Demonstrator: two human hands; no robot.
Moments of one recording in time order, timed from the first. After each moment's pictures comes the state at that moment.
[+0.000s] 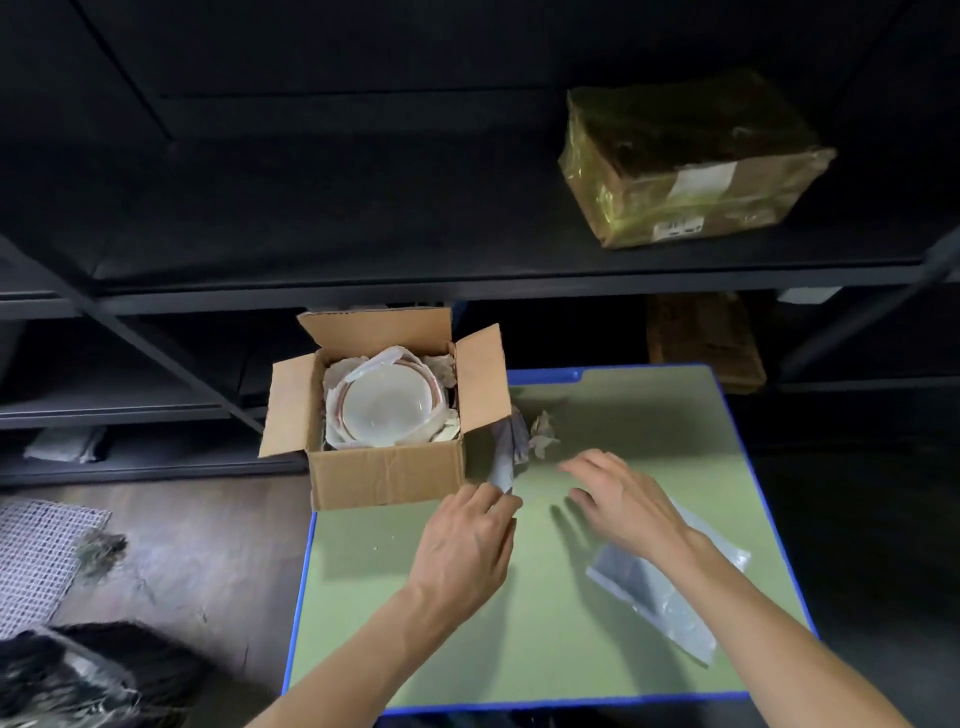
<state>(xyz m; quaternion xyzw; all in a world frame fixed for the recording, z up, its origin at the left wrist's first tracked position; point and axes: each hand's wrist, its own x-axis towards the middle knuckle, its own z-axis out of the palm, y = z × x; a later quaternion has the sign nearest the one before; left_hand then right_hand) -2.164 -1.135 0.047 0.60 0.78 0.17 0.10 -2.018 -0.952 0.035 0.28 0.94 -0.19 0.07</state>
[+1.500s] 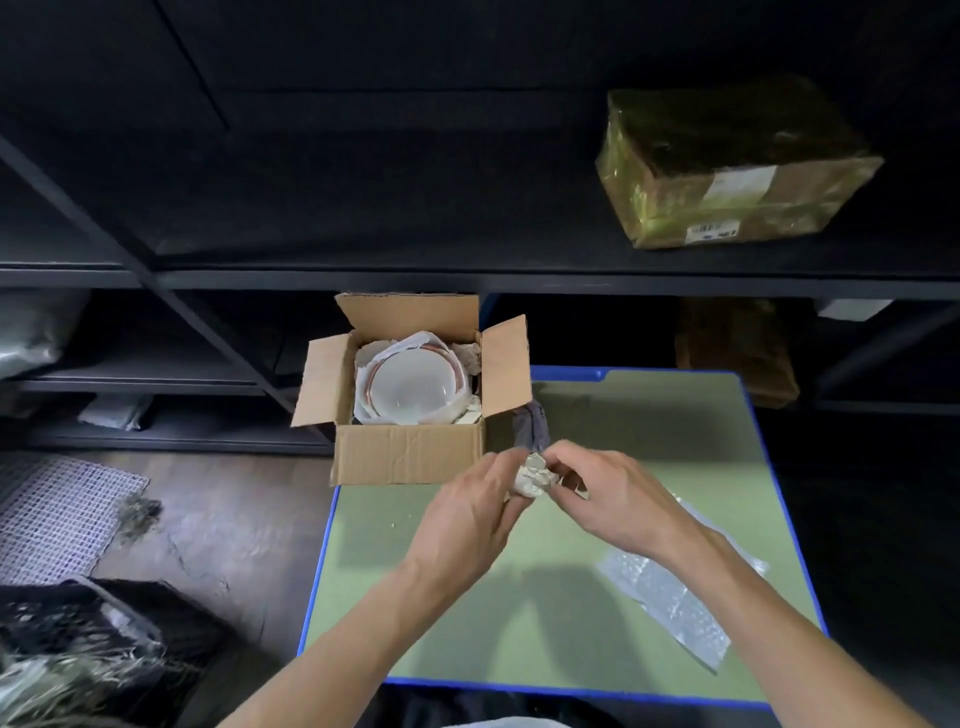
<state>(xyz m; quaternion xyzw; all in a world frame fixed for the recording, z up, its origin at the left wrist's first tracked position) -2.164 -1.141 0.088 0.54 0.77 0.29 0.16 -2.036 -0.986 0.111 0.22 0.92 -0.33 0.03</state>
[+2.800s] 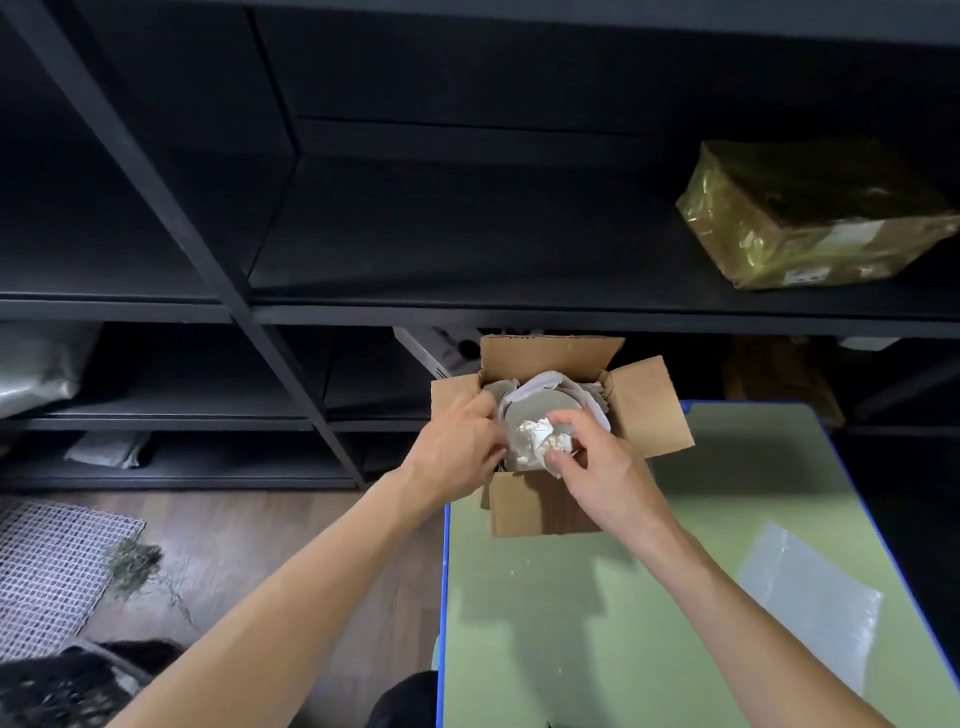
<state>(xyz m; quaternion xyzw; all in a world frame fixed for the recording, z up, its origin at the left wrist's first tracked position) -2.398 -1.184 0.095 0.64 0.74 0.15 0.12 -2.217 -1.090 0.124 0.40 0.84 -0.35 -0.08</state>
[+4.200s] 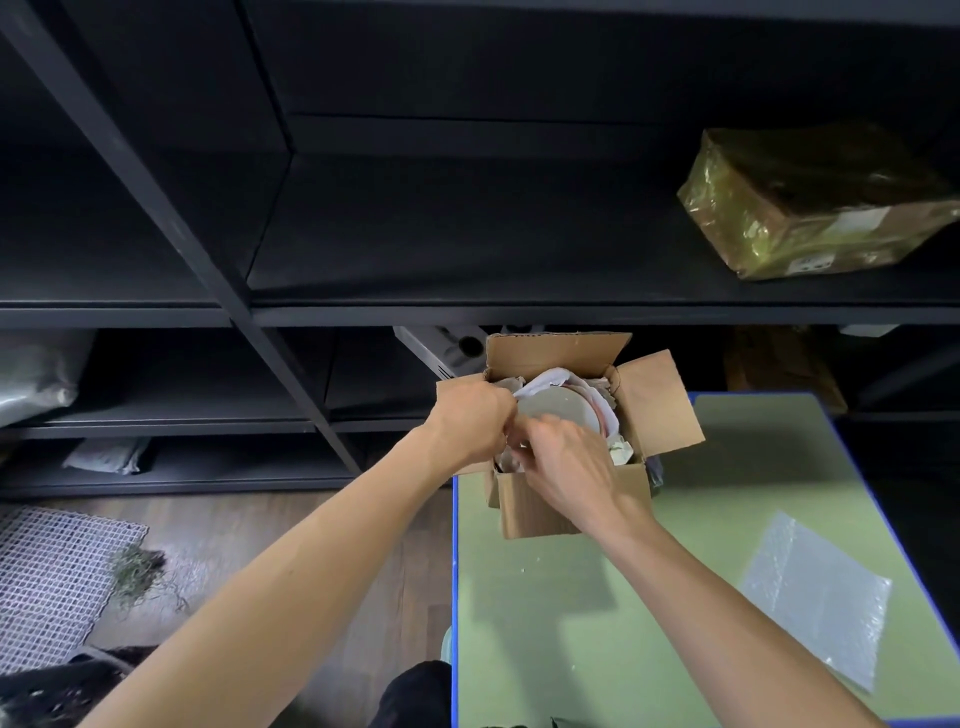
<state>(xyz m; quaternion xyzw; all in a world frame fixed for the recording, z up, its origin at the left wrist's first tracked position) -2.415 -1.146 0.099 0.62 0.78 0.00 0.13 -2.265 -1.099 0.099 0.29 0.95 -0.13 -0.06</state>
